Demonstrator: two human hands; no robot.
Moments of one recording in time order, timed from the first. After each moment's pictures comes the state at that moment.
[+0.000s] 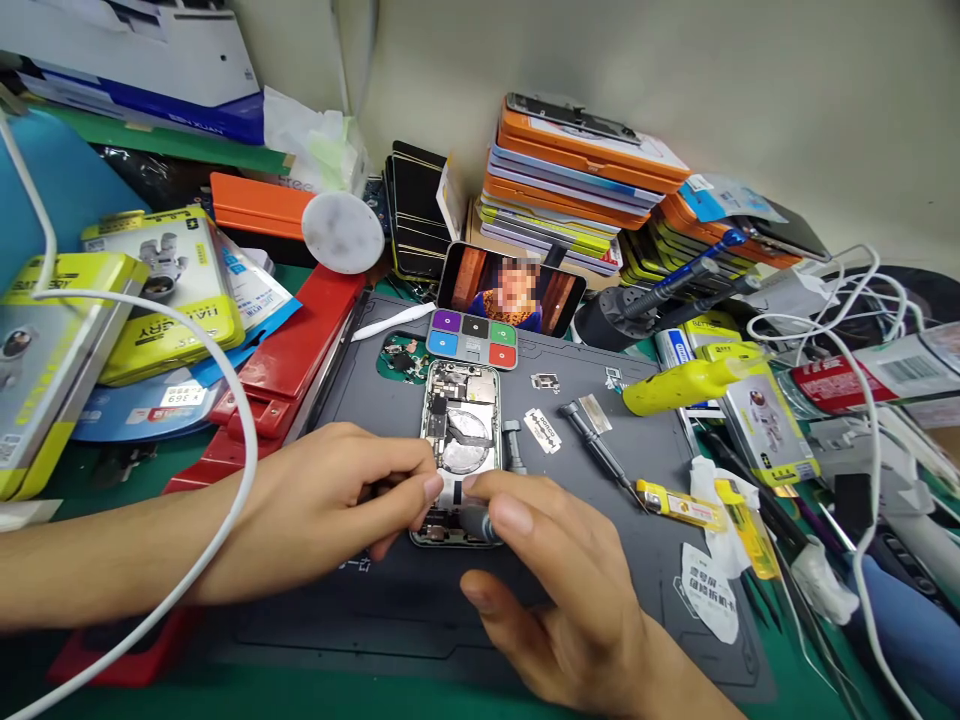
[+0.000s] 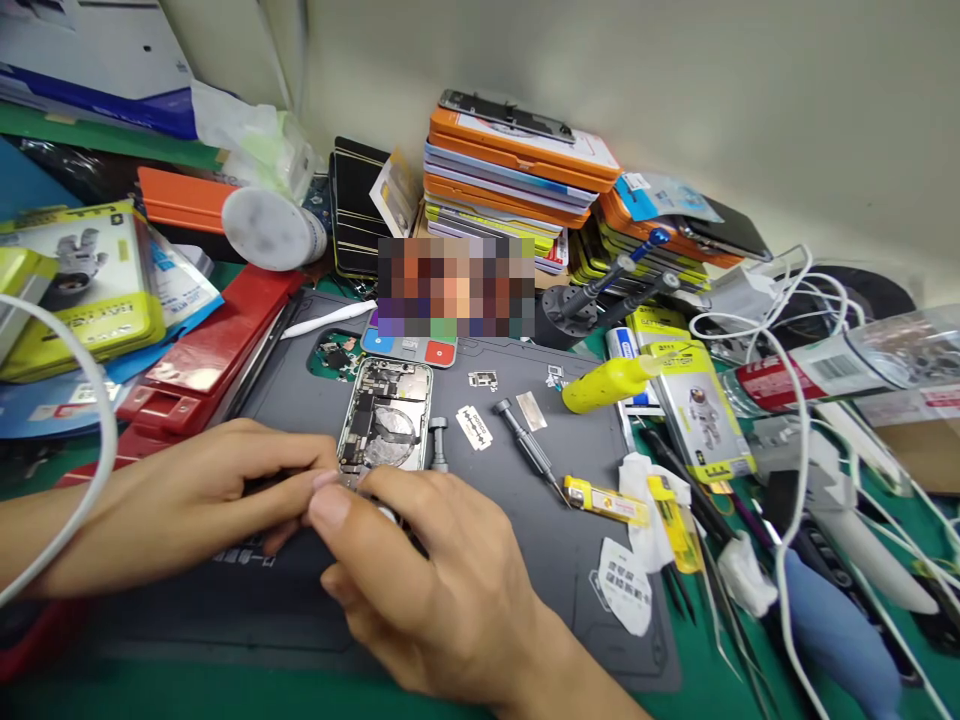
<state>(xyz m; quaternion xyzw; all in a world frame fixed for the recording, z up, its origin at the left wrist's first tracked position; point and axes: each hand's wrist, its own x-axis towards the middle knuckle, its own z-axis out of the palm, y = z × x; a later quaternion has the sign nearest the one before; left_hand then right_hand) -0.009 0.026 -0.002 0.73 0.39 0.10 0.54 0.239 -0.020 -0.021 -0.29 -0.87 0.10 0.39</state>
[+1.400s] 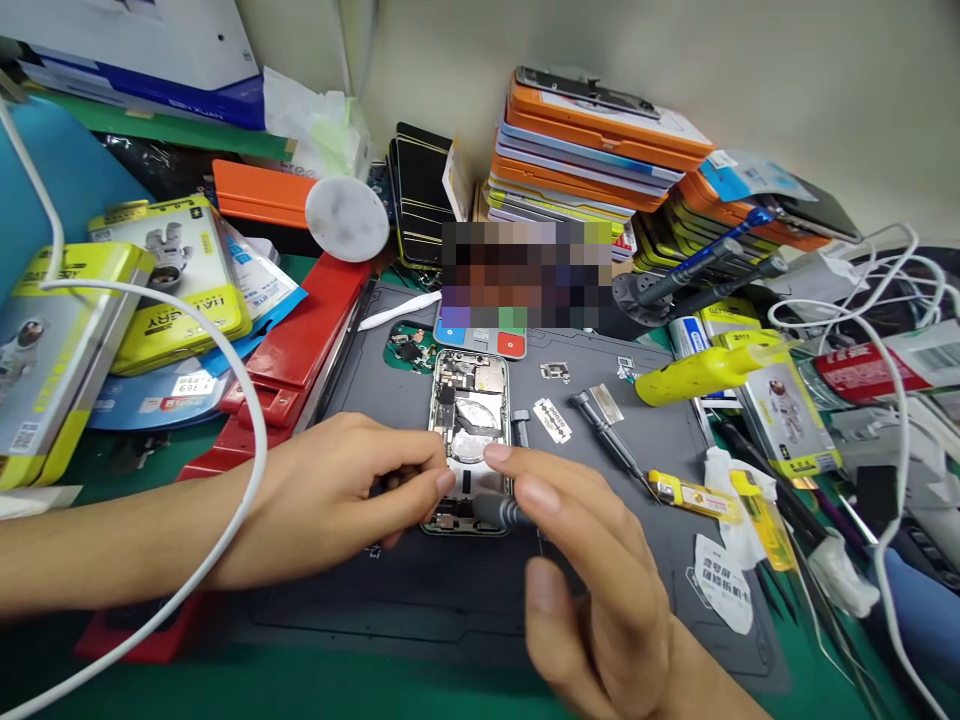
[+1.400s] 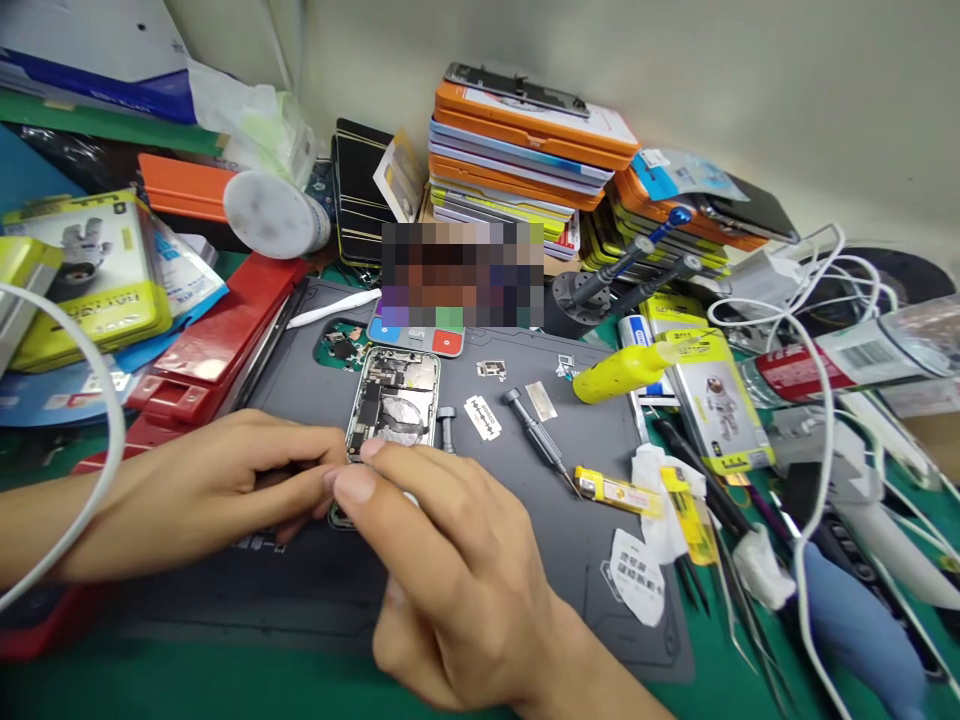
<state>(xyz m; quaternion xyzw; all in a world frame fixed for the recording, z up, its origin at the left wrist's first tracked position) -0.009 0.025 -0.003 0.74 0.40 0.09 0.54 0.245 -0.023 -0.019 -0.27 -0.87 0.13 0.40</state>
